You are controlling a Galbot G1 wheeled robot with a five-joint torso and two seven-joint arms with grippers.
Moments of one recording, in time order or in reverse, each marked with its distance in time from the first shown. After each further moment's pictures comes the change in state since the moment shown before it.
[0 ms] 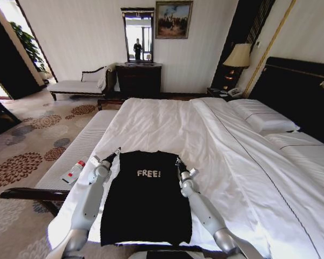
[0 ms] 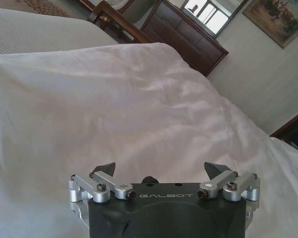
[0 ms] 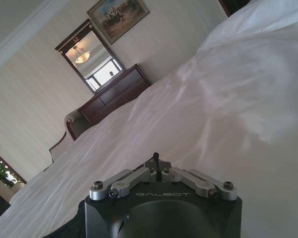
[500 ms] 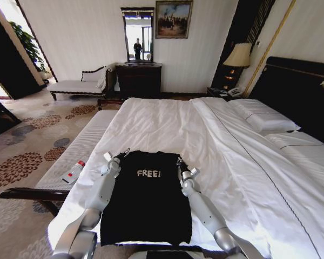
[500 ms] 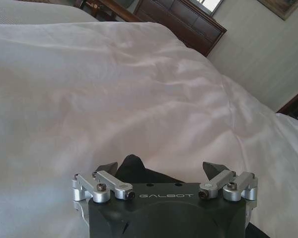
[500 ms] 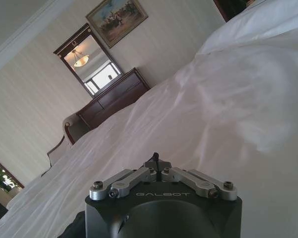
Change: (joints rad) left arm -0.084 -0.057 0.043 0.152 0.109 -0.022 0.034; right arm 0.014 -0.001 0.008 -0.007 0.002 0.003 0.002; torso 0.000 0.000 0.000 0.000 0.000
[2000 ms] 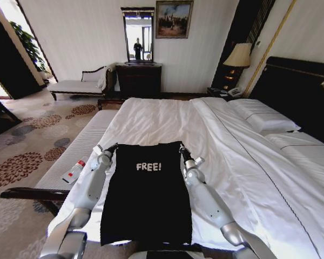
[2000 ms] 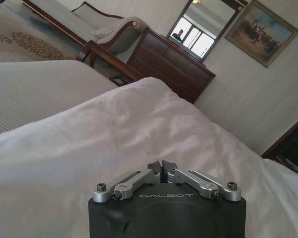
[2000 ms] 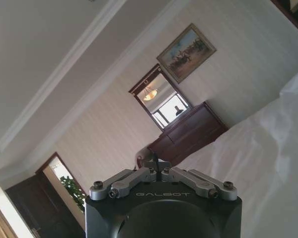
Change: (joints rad) left arm -0.023 0.153 -0.011 -0.189 -0.157 0.021 -0.059; right arm 0.038 -0.120 -0.038 0.266 0.136 -0.022 -0.124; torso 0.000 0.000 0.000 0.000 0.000
